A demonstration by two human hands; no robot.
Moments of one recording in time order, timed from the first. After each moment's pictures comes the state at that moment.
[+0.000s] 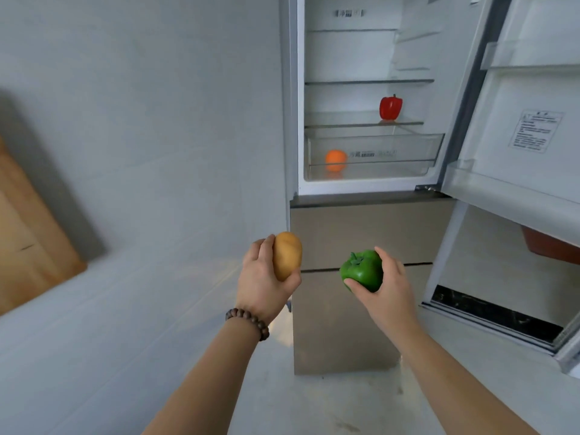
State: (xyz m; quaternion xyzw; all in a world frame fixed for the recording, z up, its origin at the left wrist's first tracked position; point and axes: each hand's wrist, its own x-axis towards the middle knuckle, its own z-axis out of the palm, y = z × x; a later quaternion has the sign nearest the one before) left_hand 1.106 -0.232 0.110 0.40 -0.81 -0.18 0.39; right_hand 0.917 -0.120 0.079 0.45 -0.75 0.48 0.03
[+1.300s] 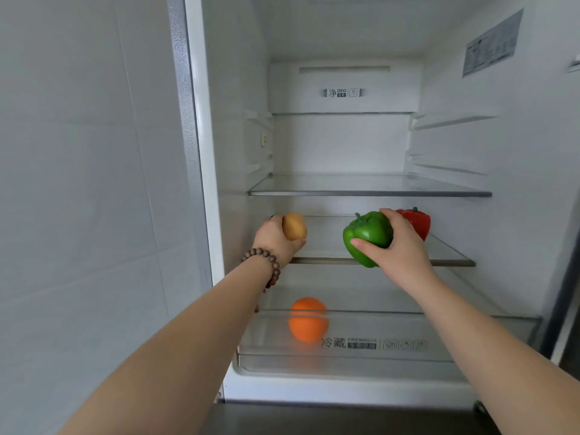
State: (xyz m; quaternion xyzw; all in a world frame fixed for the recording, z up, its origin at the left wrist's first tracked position) left_hand 0.707 -0.648 0.283 0.44 -0.80 -0.15 0.38; right_hand 0.526 -0.522 0.273 0.53 -0.67 0.52 0.07
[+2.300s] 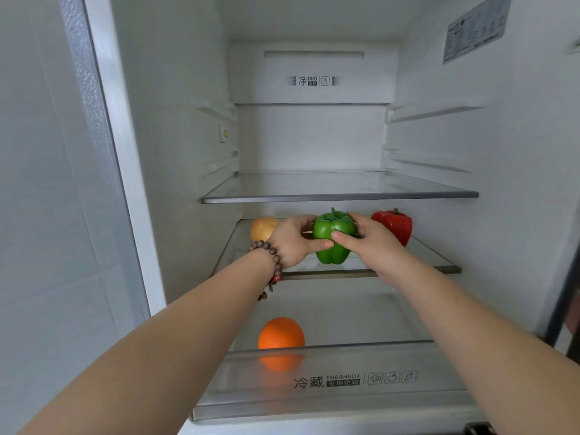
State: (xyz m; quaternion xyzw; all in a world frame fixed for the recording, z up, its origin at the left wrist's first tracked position) left_hand 0.624 -0.671 0.290 0.26 -0.84 -0.37 0.31; right_hand 0.482 -0.574 0.284 0.55 -0.63 0.52 -0.16
